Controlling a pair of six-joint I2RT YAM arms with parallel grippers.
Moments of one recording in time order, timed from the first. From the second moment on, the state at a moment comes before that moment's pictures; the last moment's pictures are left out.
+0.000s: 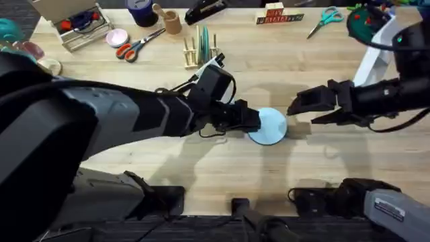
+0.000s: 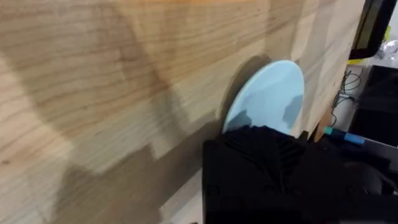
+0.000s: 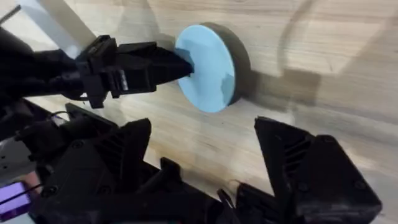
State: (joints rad) left arm -0.64 1.60 0.57 0.15 0.63 -0.85; right arm -0.10 1.15 0.89 -1.18 -0.60 -0.01
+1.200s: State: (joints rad) left arm -0.64 1.60 0.57 0.15 0.63 -0.85; right arm -0.12 1.40 0.70 -0.86 -0.74 -0.01
